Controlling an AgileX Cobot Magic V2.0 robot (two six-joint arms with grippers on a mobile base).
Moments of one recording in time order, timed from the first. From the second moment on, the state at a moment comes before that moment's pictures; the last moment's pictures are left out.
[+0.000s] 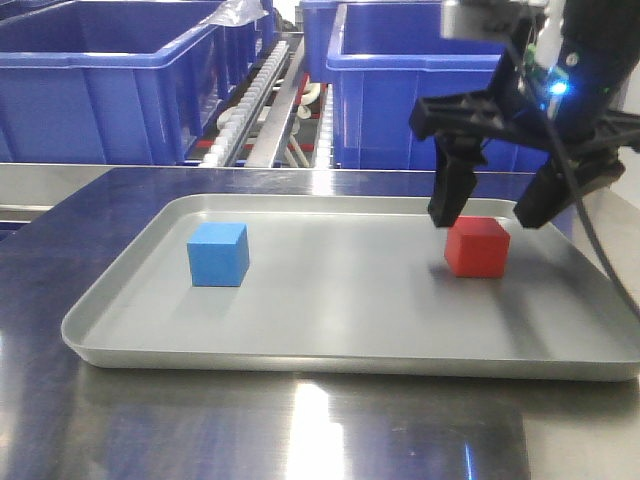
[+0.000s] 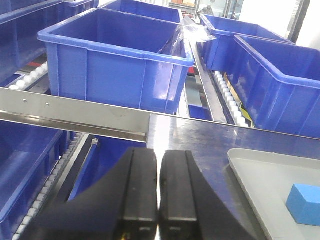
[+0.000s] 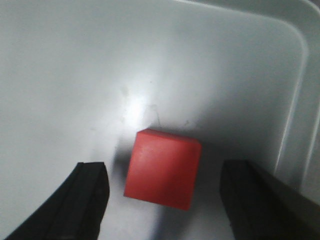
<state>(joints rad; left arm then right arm) -0.11 -0.01 0.00 0.03 0.05 -0.22 0.42 1.62 -1.10 0.08 0.63 0.24</state>
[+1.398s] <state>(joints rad) -0.11 -0.01 0.00 0.03 0.05 -0.22 0.42 1.75 -1.16 0.08 0.63 0.24</state>
